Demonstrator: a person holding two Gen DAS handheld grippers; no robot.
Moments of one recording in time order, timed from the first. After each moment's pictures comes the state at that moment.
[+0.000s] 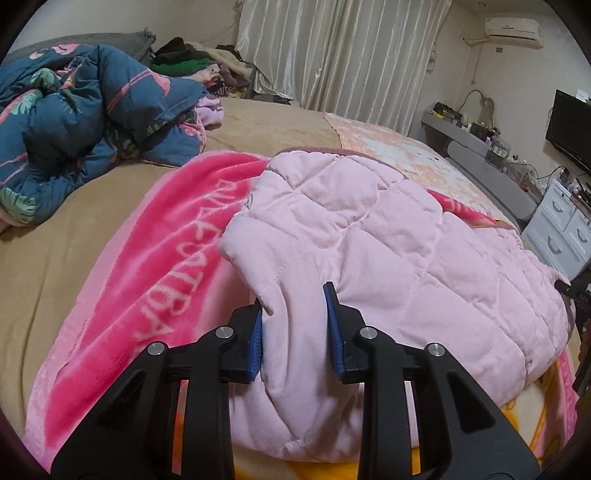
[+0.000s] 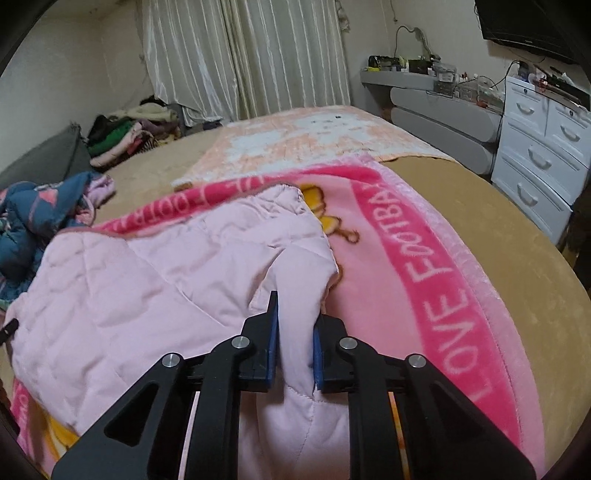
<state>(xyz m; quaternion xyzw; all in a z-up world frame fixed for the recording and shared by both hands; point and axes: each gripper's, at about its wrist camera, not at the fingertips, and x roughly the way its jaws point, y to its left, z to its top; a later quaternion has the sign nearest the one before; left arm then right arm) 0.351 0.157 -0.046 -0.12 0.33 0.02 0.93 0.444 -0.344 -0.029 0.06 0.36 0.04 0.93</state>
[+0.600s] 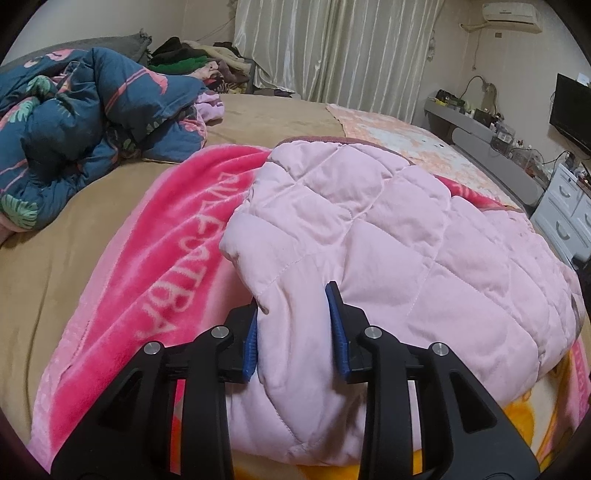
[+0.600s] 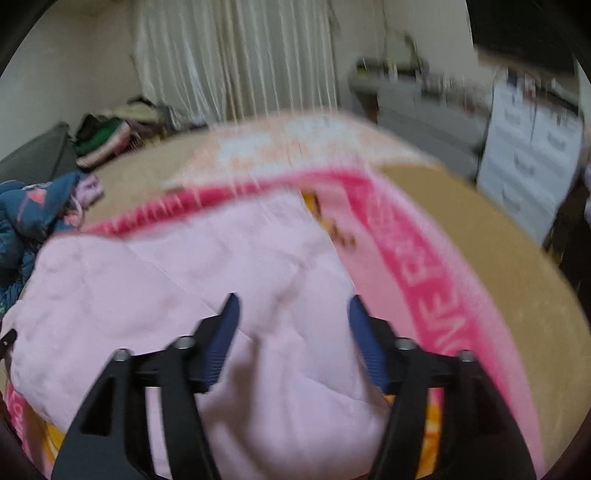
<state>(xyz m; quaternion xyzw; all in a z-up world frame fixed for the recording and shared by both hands) 0.354 0.150 -0.054 -0.09 0.35 0.03 0.93 0.425 -0.303 0.000 0.04 0.31 0.04 0.95</state>
